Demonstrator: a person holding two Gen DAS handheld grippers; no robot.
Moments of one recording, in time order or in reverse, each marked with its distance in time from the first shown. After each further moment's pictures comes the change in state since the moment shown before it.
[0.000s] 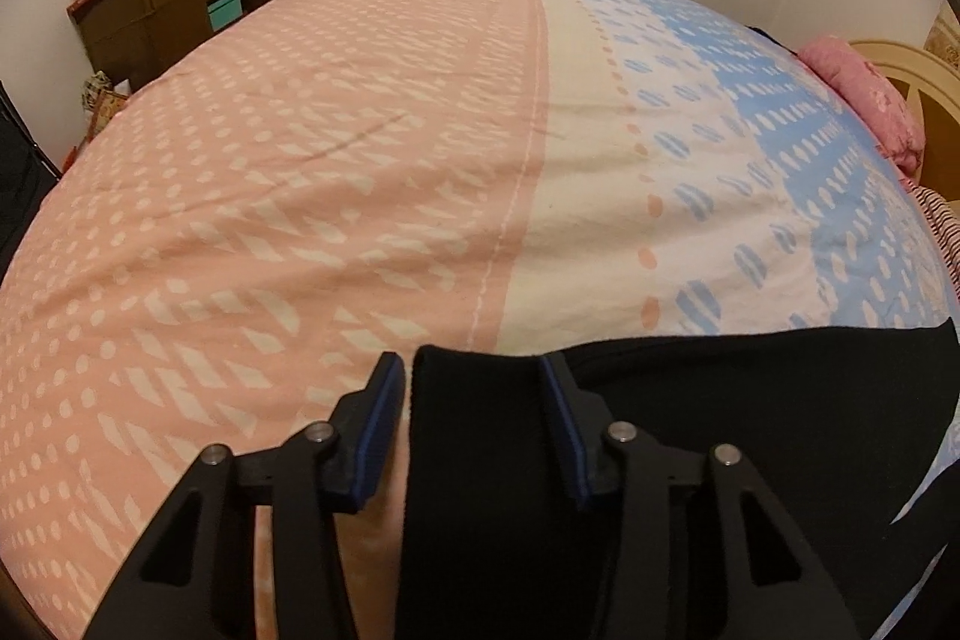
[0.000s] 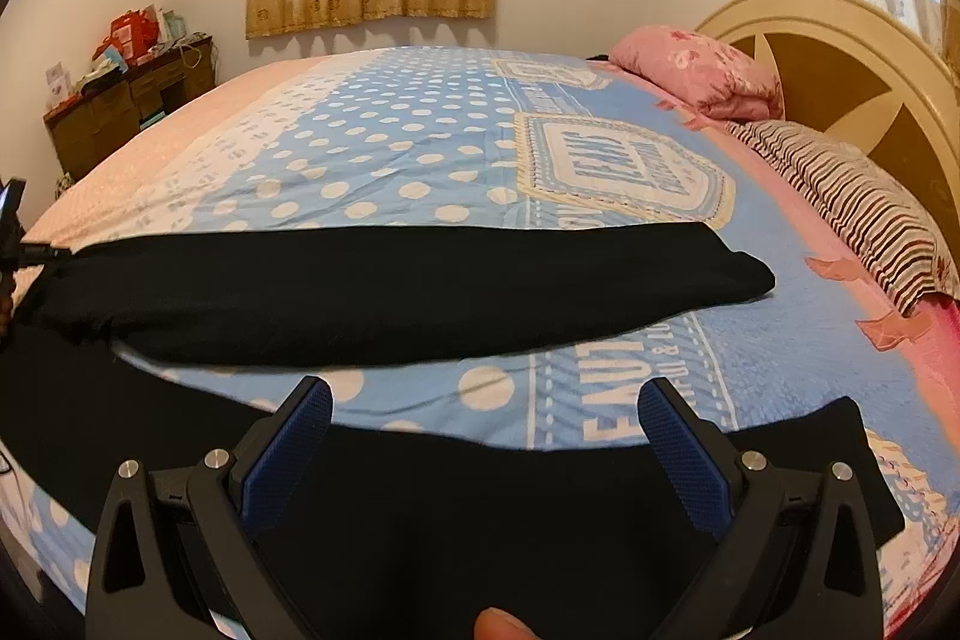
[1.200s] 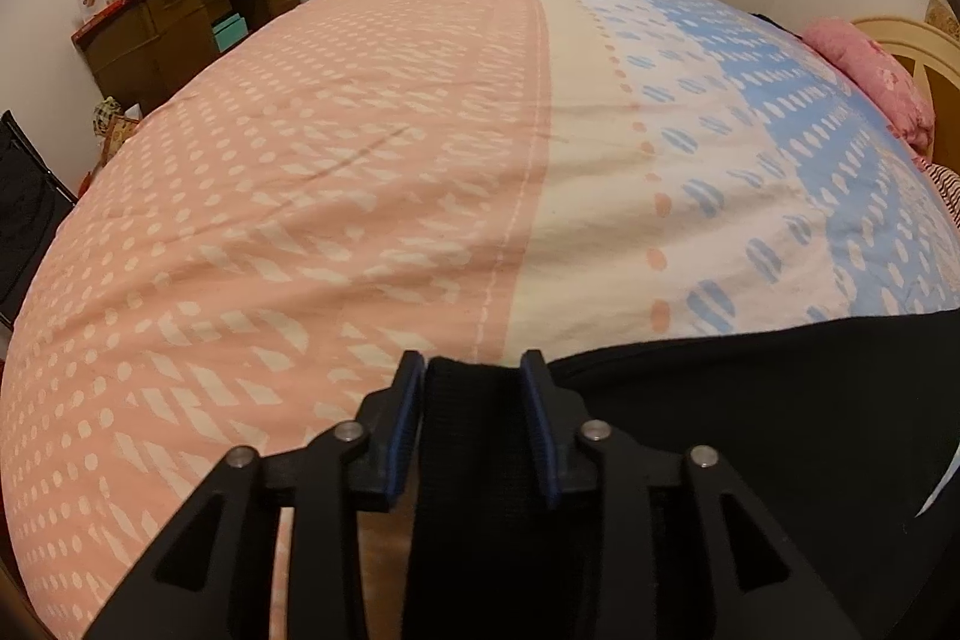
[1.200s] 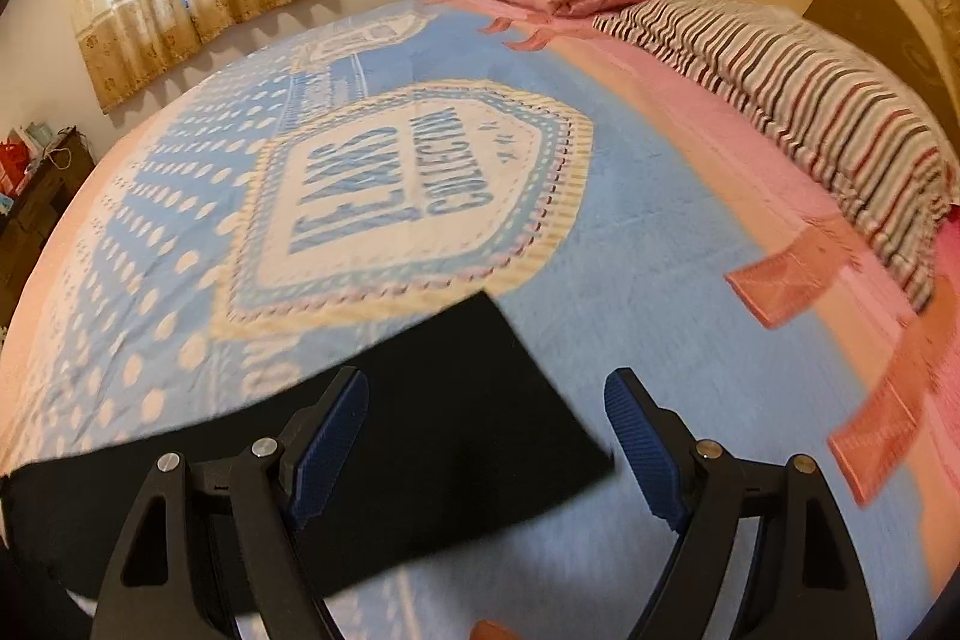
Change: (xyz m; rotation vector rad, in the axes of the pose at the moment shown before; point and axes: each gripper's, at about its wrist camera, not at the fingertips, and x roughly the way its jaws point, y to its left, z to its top) left arm 0.005 -0.009 0.005 0.047 -0.016 0.077; right arm 0.164 -0.229 0.106 0.313 0.192 -0.070
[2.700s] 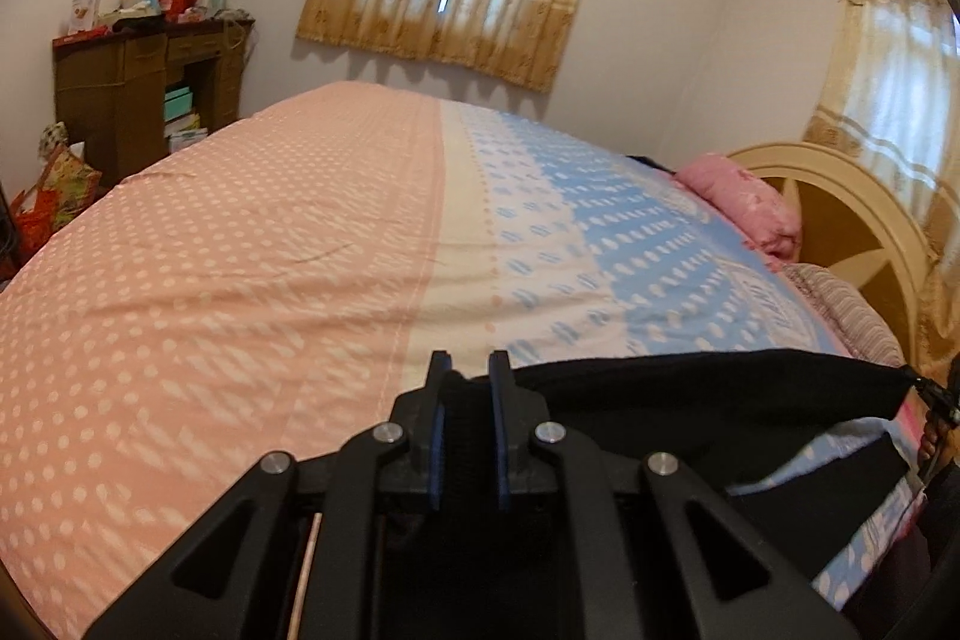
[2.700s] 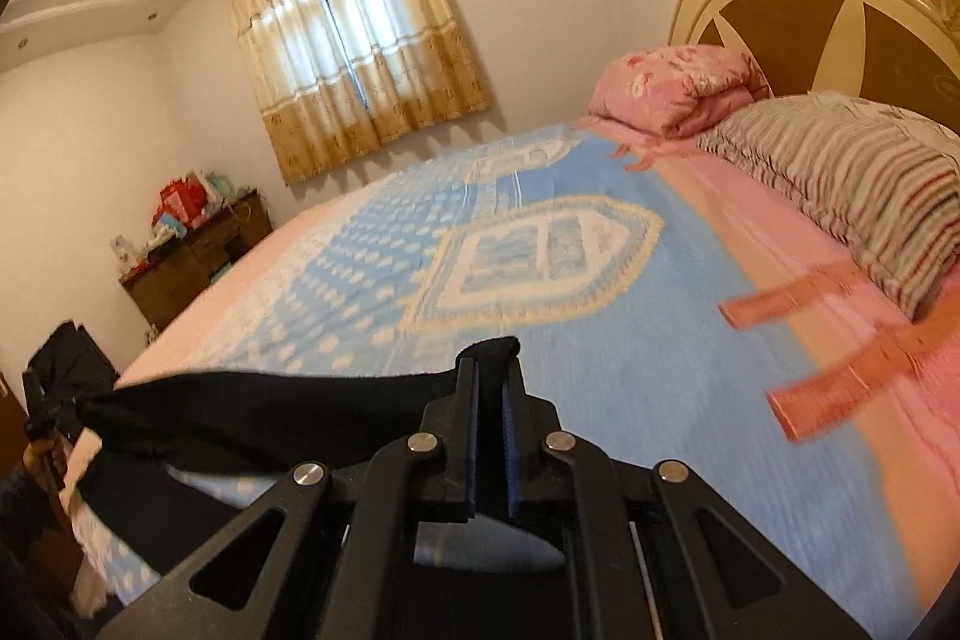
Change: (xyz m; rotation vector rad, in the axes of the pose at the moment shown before) left arm -0.126 0.034 -0.058 -0.061 -0.359 -0.353; right arm -0.156 -0.079 -0.118 -0.122 -0.316 0.413
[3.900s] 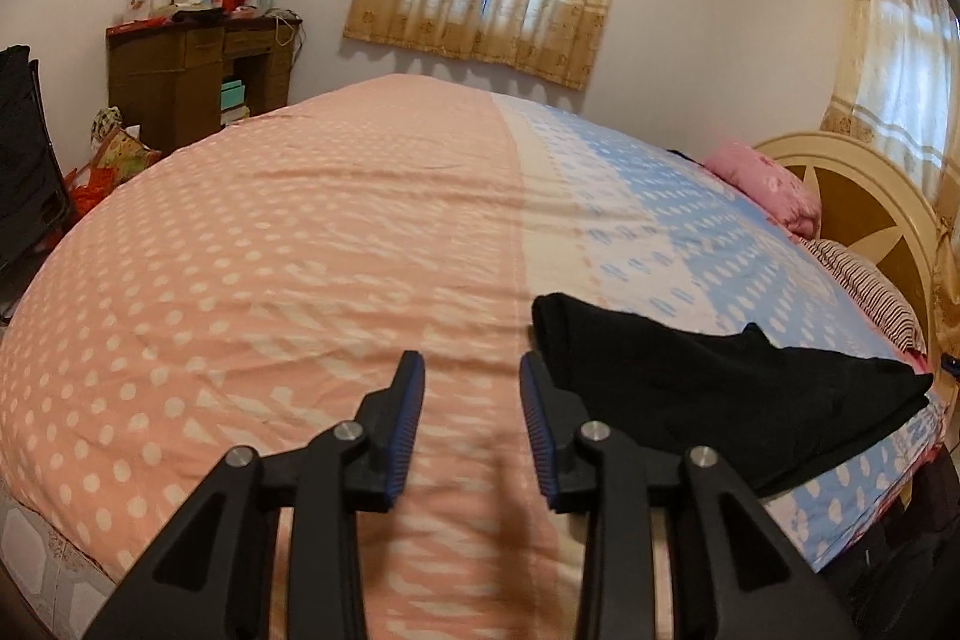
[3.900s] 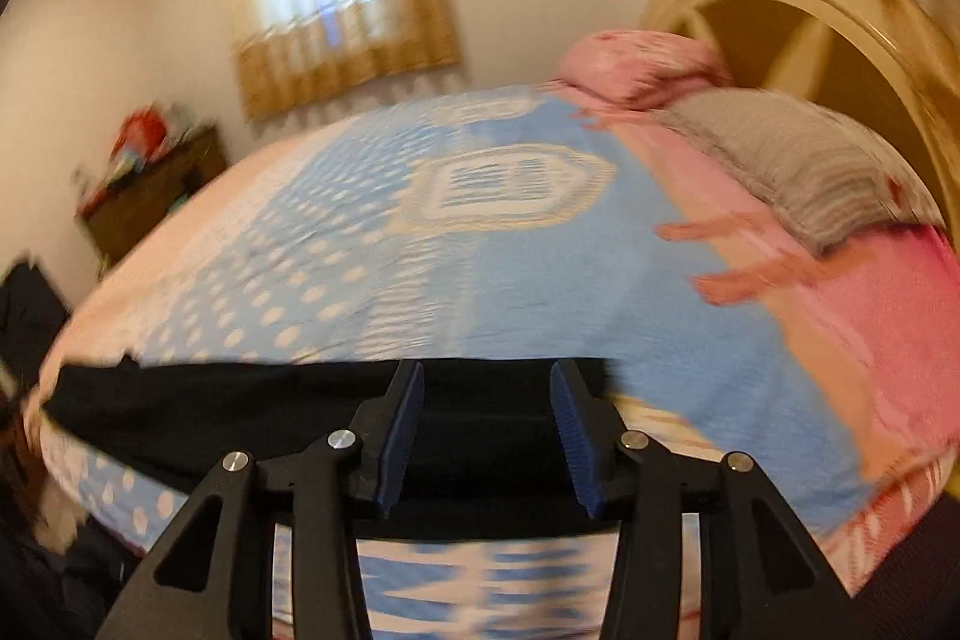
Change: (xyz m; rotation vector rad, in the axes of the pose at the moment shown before) left arm -0.083 0.054 -0.096 -0.007 -0.008 0.105; right arm -0.052 0.092 -0.049 -0.169 0.130 -0.126
